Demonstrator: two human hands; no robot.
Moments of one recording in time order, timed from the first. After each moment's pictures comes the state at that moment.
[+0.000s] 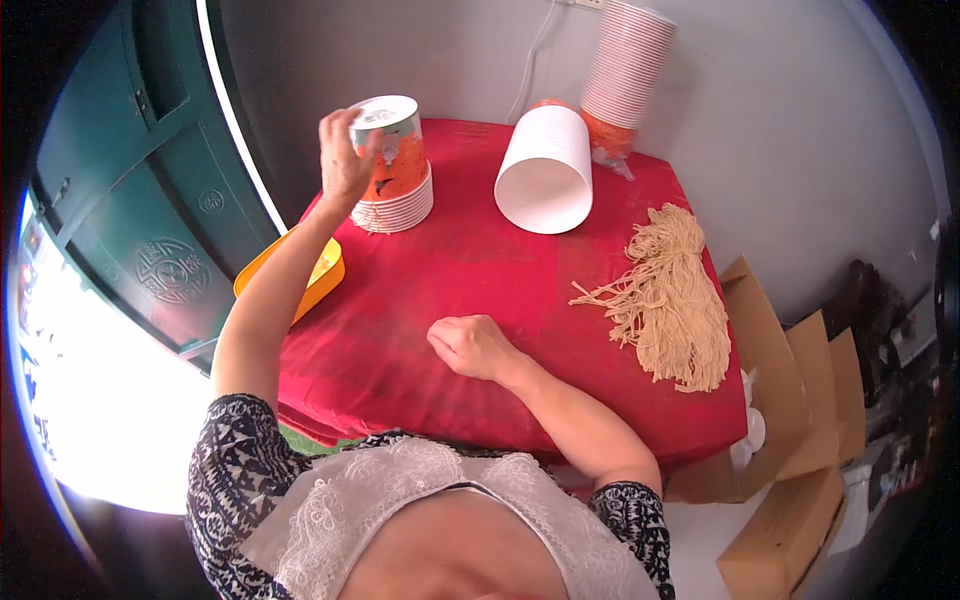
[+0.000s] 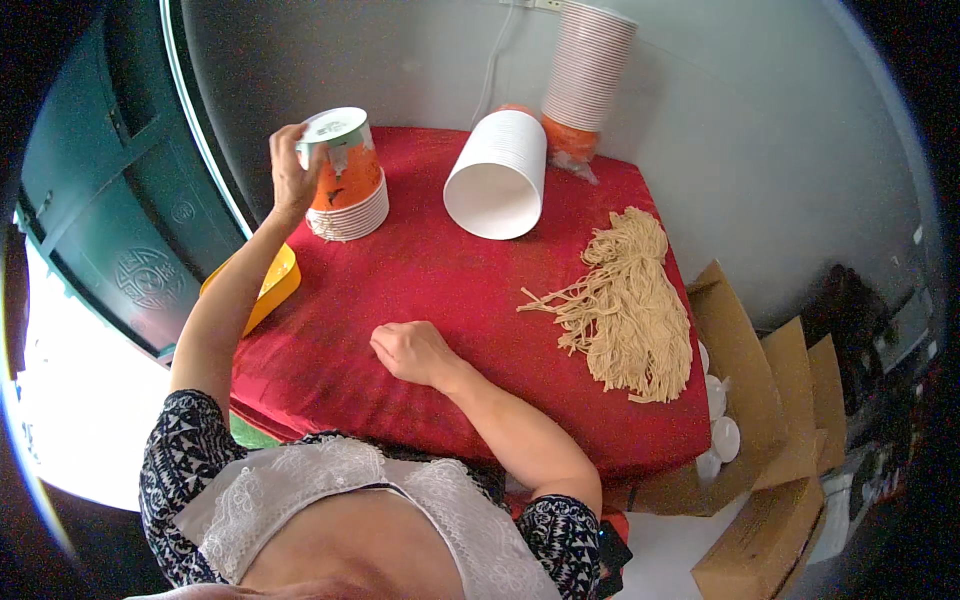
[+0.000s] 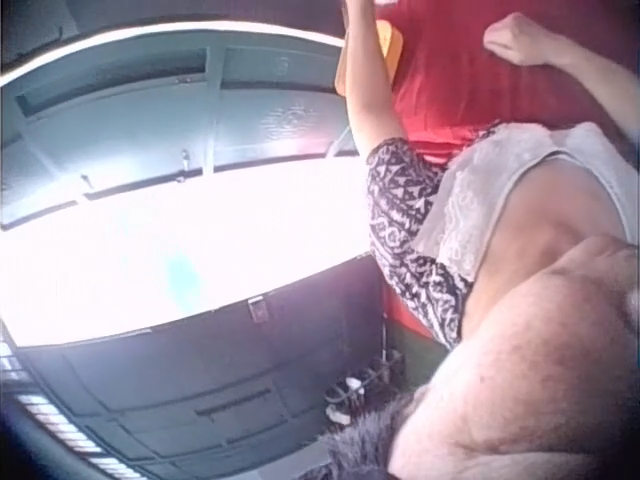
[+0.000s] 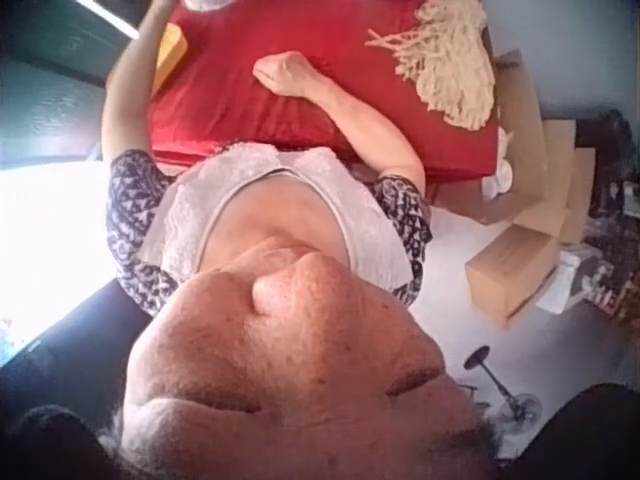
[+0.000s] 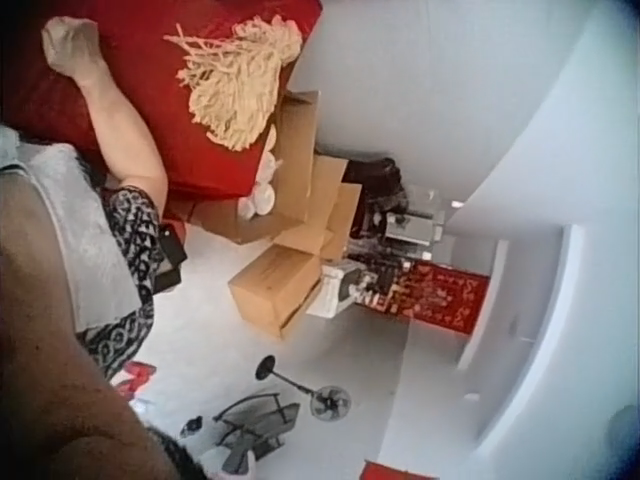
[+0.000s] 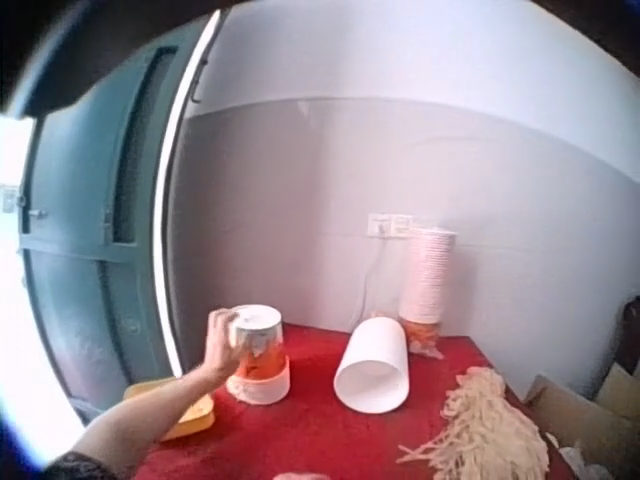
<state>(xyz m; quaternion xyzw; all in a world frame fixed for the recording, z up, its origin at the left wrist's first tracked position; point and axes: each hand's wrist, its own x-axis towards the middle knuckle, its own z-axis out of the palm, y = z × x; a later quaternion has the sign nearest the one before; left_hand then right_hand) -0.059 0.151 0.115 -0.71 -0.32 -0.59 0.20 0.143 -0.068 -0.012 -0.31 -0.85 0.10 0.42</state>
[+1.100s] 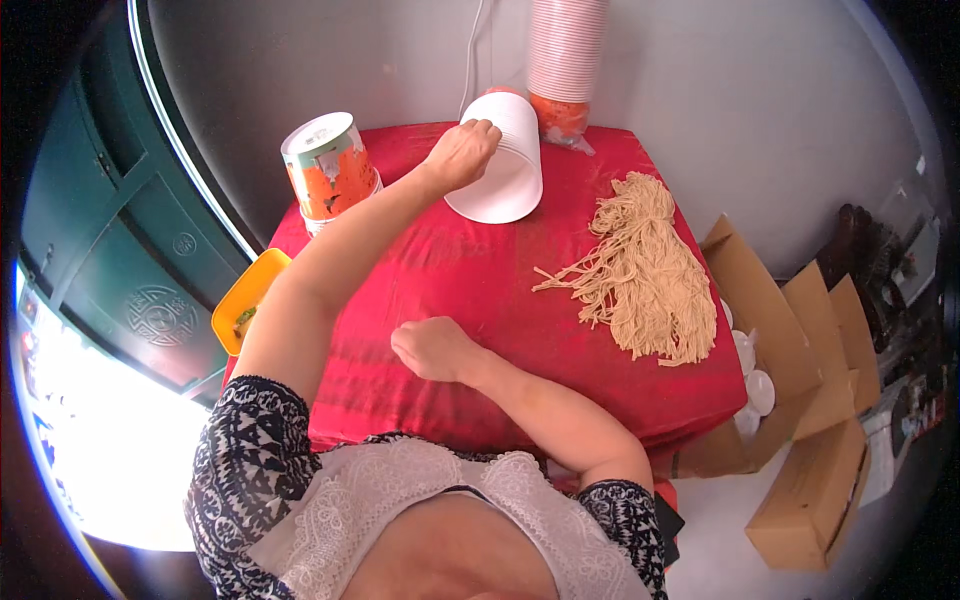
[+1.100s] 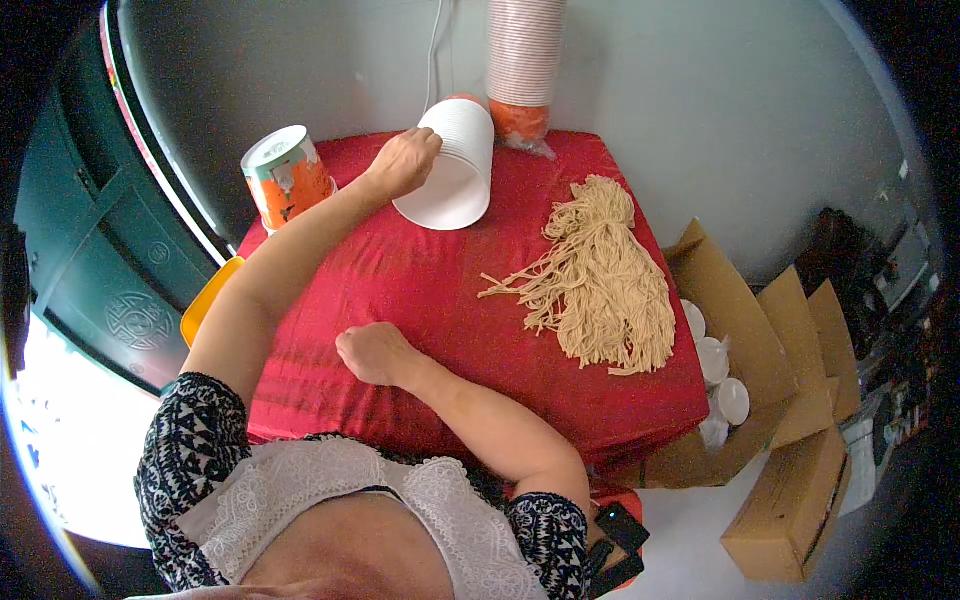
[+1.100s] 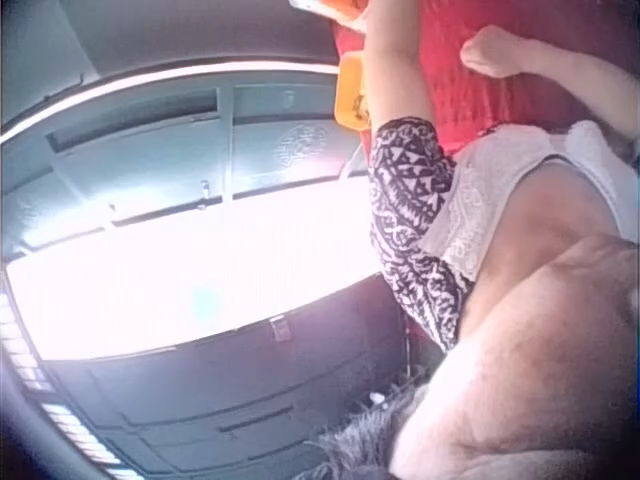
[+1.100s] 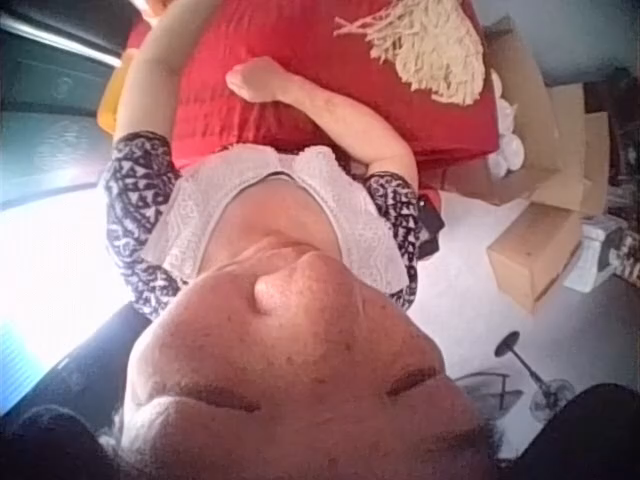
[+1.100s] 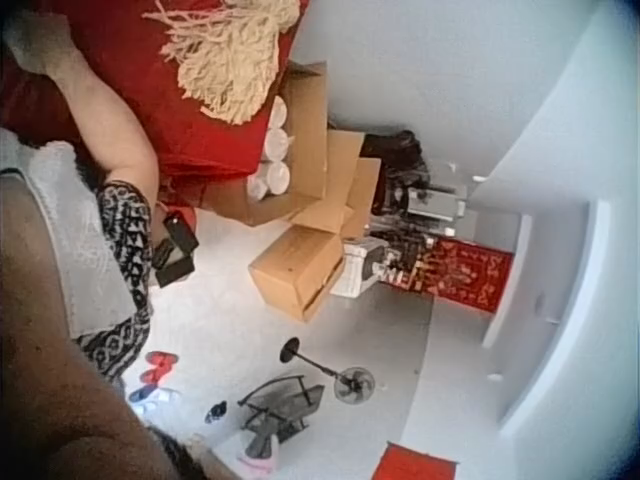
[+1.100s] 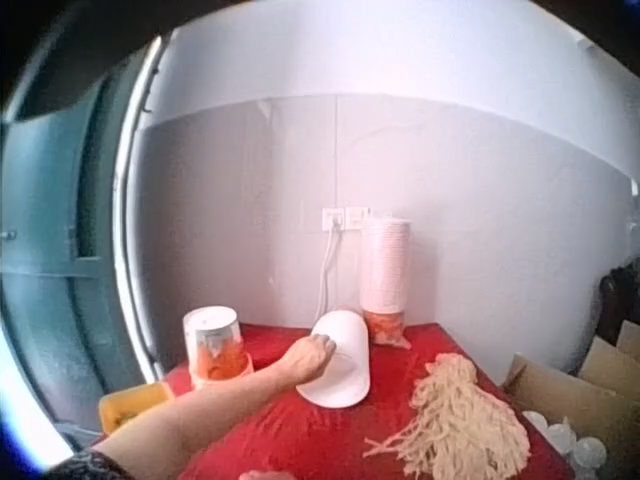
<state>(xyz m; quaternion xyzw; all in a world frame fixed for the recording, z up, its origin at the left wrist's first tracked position) 0.145 0.144 0.137 -0.91 -0.18 -0.30 0.21 0.133 -0.076 0.012 -0.38 -0.87 0.14 0.28</state>
